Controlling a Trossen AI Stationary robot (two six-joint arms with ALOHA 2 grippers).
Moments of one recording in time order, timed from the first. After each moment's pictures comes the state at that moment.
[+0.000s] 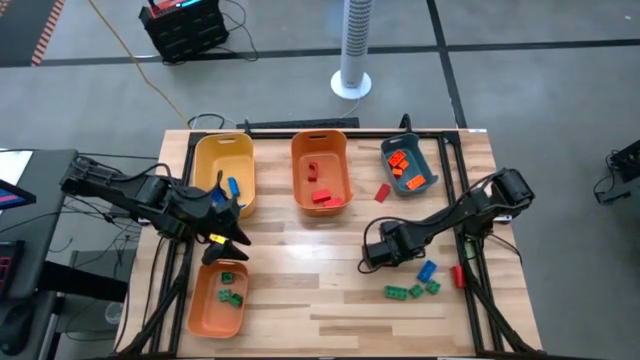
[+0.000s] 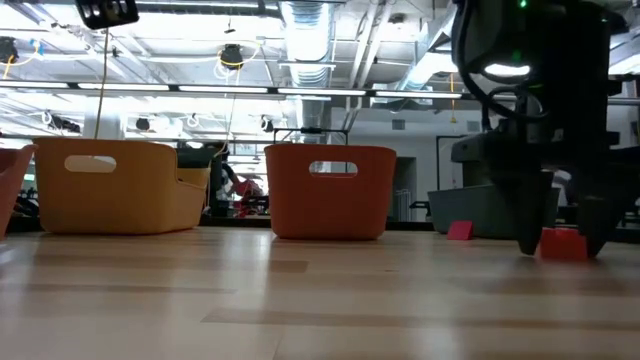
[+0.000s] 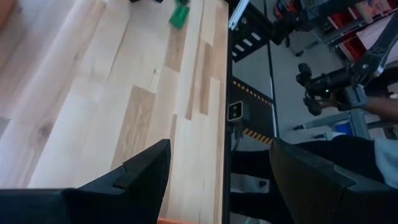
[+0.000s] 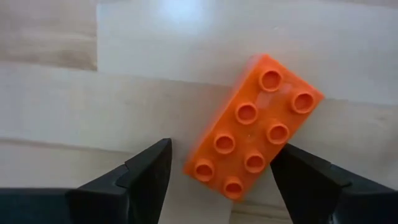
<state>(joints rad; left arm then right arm) -0.29 0.86 0.95 -0.63 0.13 -0.74 0.33 1.69 0.91 -0.74 0.11 1.79</state>
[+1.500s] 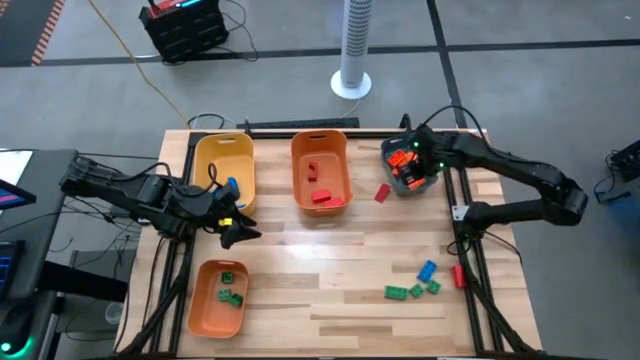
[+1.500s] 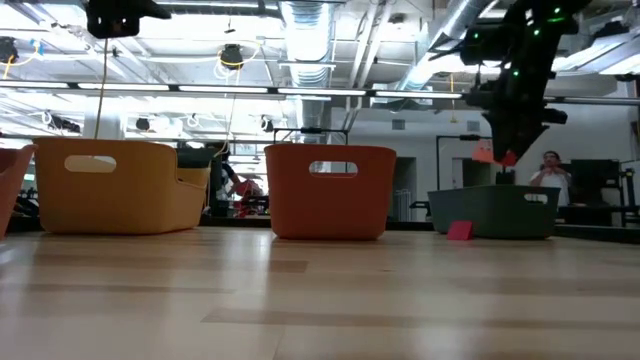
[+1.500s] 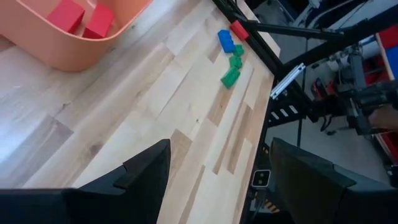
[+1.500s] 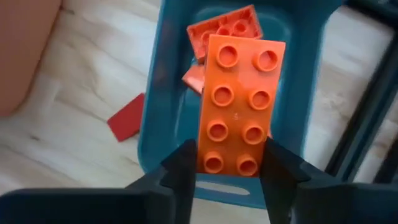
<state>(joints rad) -0.28 0.86 0.96 -0.62 -0.17 -0.95 -0.62 1.13 0.91 -0.98 0.15 0.46</state>
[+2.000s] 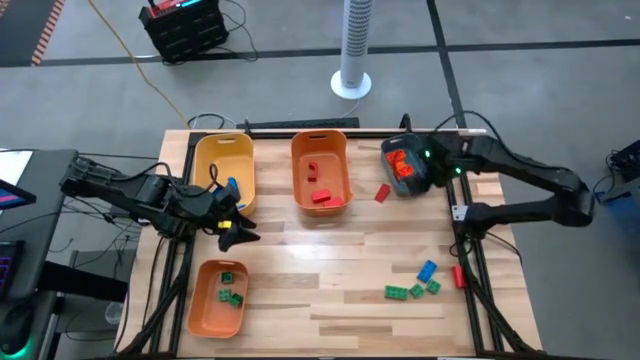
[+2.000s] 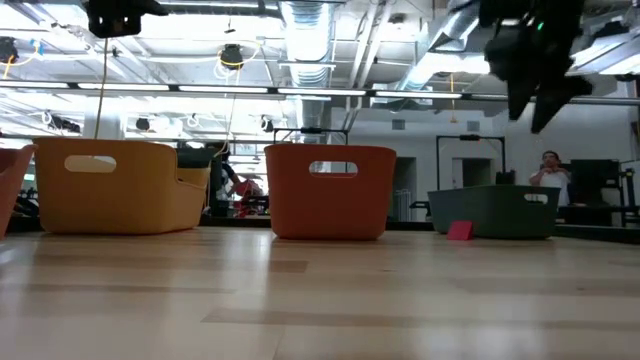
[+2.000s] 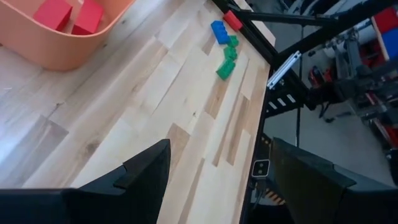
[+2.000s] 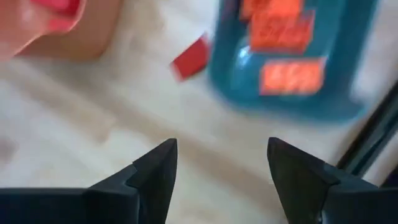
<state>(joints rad) -0.28 0.86 0.96 -0.62 -0.13 -0.90 -0.46 1.03 1.03 -1.22 0.00 0.65</state>
